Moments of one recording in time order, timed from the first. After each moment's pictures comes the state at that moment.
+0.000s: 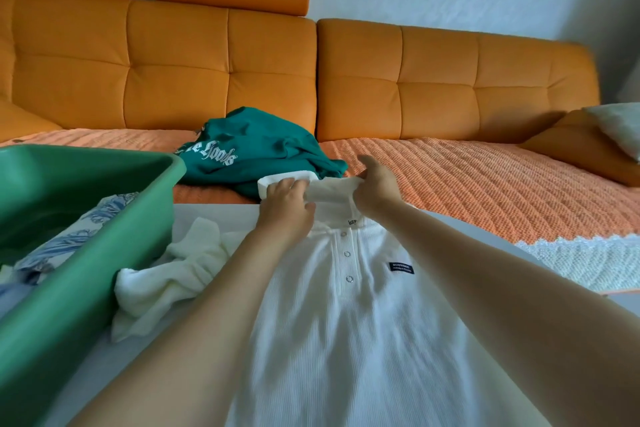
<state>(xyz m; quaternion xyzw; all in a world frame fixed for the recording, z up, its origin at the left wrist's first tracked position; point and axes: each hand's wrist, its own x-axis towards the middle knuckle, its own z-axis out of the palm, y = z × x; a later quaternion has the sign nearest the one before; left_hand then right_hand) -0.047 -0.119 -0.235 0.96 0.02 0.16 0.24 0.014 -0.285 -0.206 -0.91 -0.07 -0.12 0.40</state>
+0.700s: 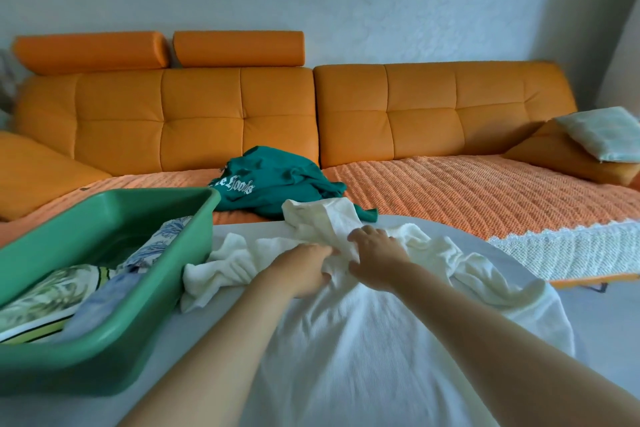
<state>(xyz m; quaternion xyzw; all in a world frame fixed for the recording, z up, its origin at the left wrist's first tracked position) -0.191 -0.156 -0.197 0.98 -0.12 -0.02 0.13 -0.151 -0.331 -0.201 -0.98 -0.18 -0.02 0.08</state>
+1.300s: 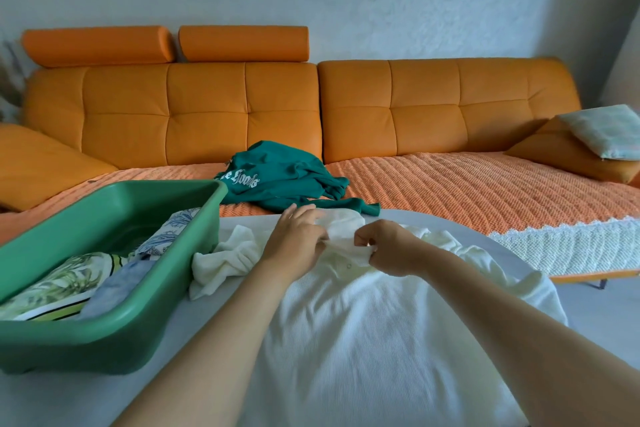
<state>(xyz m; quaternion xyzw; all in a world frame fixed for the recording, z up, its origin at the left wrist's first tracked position) -0.189 -0.140 -0.196 0.96 -0.17 0.22 0.05 -0.167 -0.354 -0.174 -0.93 -0.27 0.03 0.23</state>
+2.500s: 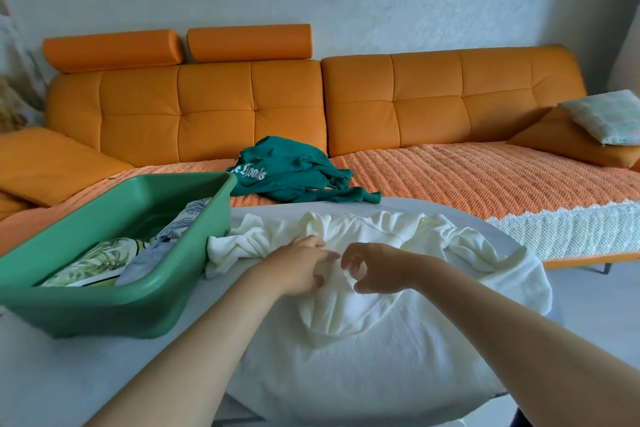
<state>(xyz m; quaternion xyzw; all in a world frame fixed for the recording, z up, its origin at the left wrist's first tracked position) -0.260 -0.145 -0.196 0.98 -0.15 -0.04 0.09 -0.224 -0.352 -0.194 -0.92 -0.31 0.15 0.19</state>
